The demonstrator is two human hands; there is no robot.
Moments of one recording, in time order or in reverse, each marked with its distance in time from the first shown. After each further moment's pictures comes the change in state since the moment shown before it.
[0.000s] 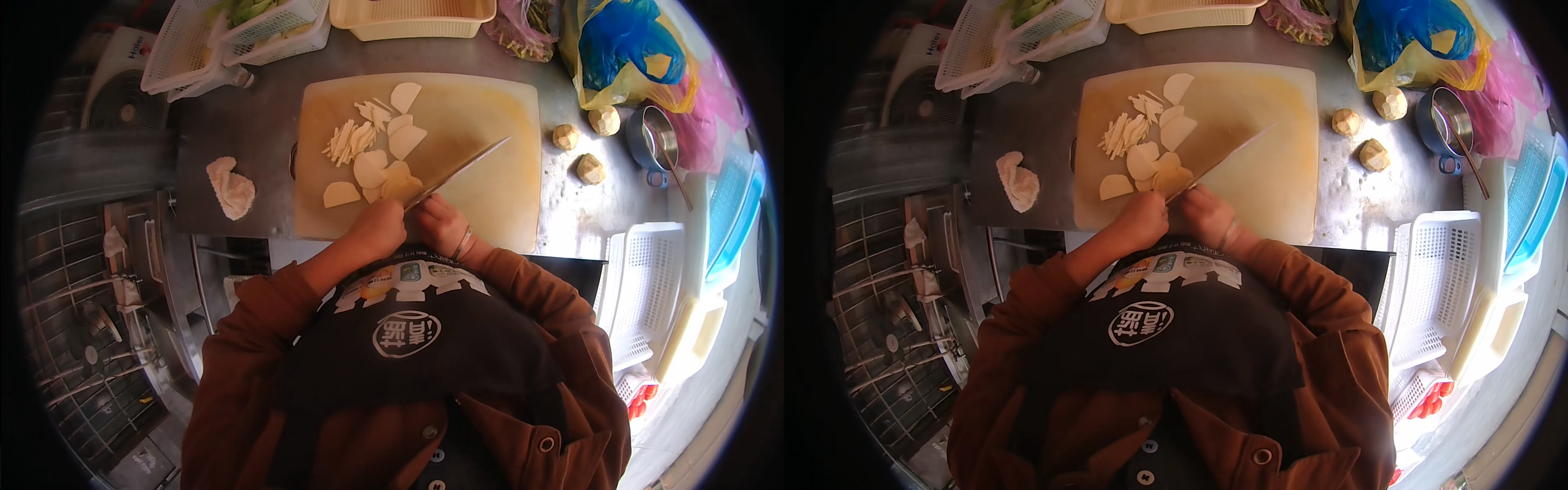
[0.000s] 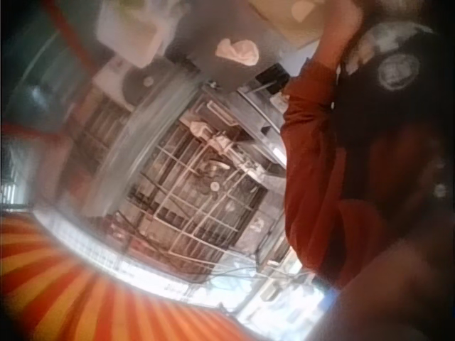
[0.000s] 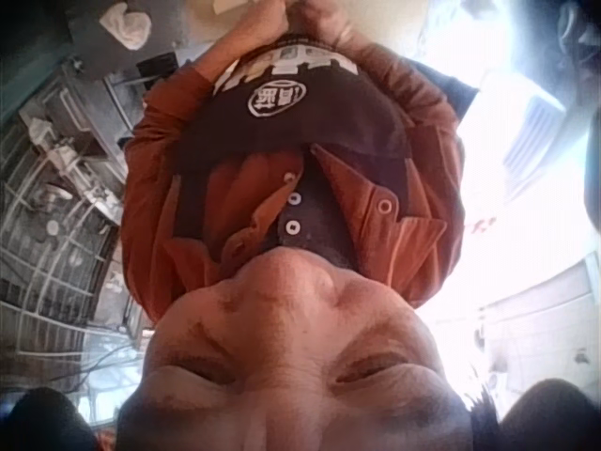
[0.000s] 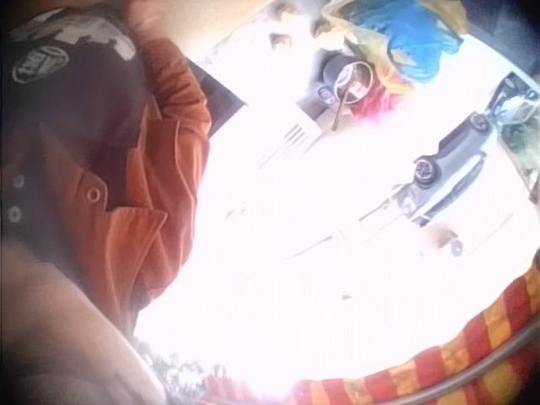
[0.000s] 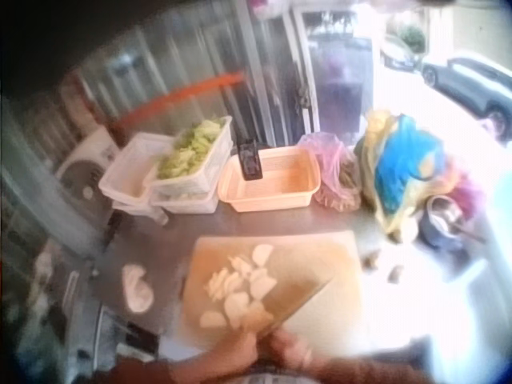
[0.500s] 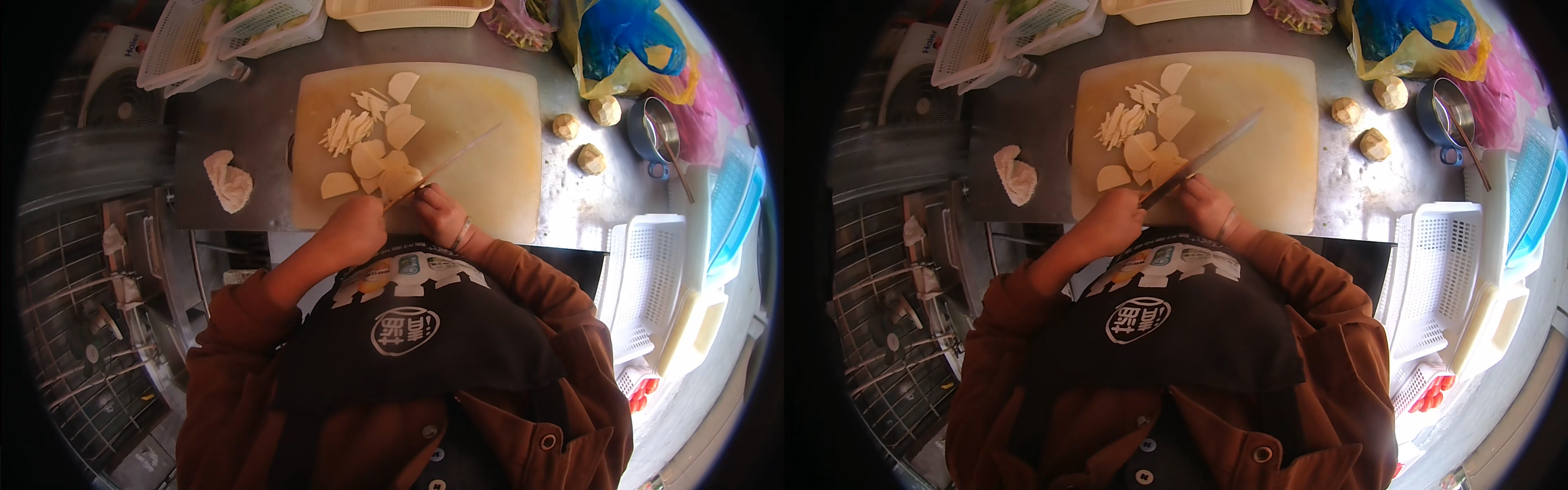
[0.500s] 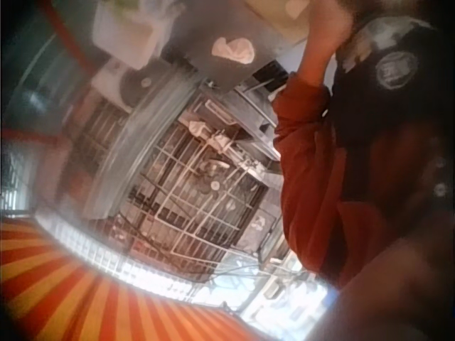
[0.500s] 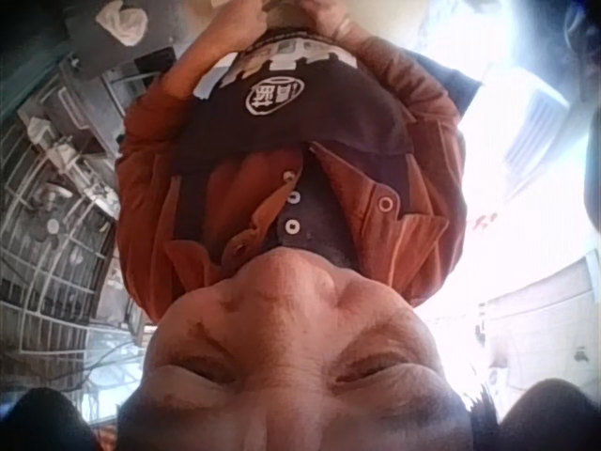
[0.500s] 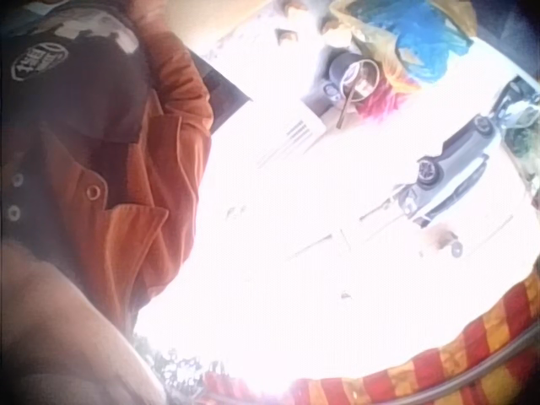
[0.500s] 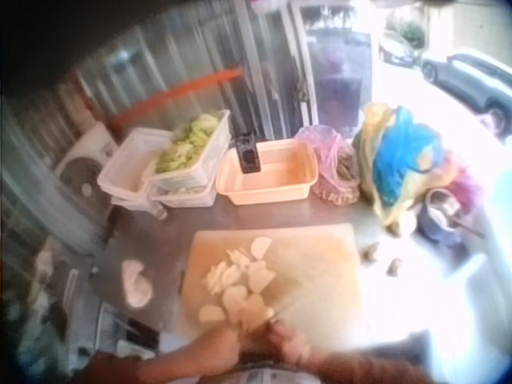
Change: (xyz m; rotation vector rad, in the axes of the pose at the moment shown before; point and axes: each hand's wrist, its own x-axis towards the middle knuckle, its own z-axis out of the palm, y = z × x) left_hand -0.032 0.010 -0.040 -0.044 -0.124 -0.132; right_hand -0.001 -0.005 -0.004 -0.055 -0.039 0.005
